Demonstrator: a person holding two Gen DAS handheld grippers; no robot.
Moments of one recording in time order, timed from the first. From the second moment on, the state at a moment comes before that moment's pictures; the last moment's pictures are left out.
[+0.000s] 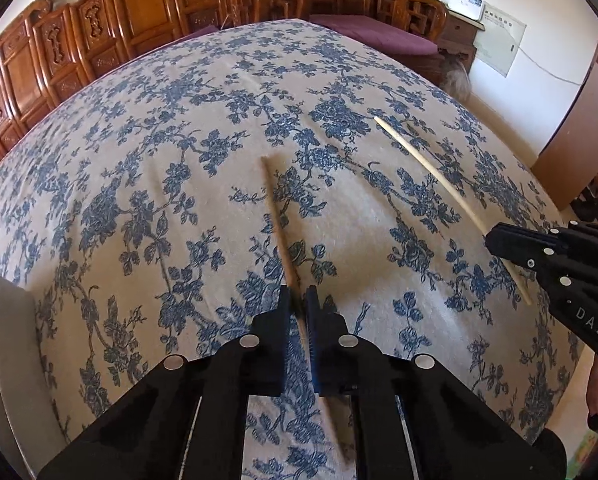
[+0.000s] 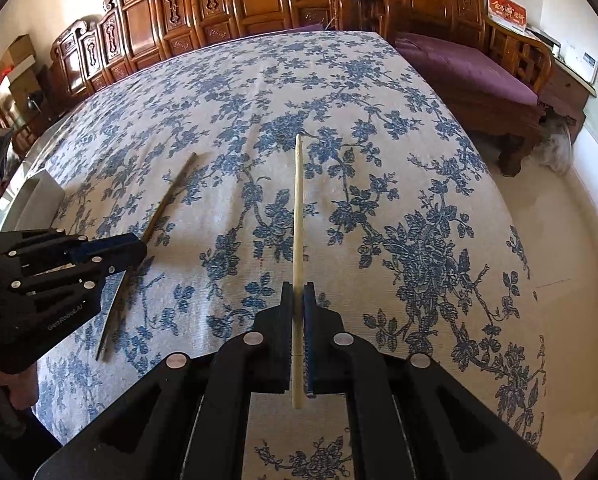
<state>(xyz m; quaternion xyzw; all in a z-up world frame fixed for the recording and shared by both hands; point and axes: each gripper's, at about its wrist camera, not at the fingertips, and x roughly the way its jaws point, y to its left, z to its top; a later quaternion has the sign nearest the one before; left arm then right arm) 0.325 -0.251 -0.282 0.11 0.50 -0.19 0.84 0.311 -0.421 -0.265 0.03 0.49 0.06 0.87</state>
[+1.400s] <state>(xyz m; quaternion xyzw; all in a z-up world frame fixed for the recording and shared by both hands) 0.258 -0.076 -0.187 0.04 0.45 -0.11 0.89 0.257 -0.272 -0.178 -0.03 0.42 0.24 0.87</state>
